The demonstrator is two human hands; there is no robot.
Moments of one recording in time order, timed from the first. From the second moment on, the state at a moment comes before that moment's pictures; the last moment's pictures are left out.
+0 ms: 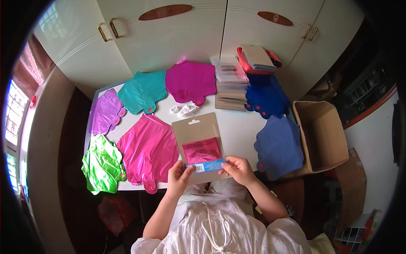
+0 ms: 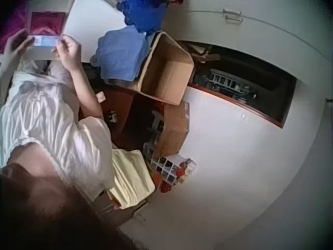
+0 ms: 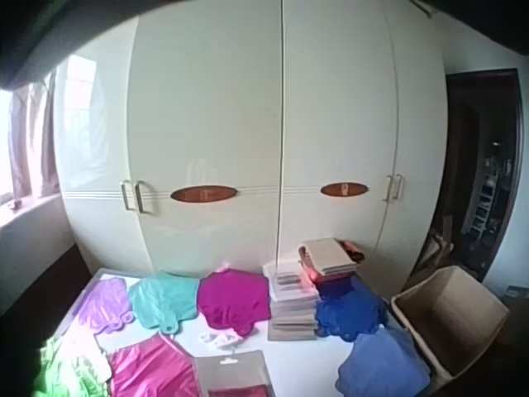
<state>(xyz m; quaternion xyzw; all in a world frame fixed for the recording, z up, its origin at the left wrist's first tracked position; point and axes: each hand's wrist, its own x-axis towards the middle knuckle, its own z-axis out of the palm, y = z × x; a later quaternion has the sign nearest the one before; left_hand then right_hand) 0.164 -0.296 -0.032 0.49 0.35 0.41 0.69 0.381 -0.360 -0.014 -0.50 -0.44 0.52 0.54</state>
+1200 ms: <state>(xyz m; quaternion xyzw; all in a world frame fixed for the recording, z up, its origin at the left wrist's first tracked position) 0.231 -0.293 -0.014 0.46 0.24 0.37 0.77 0.396 -0.366 -0.006 -0.47 -0.37 0.46 0.65</state>
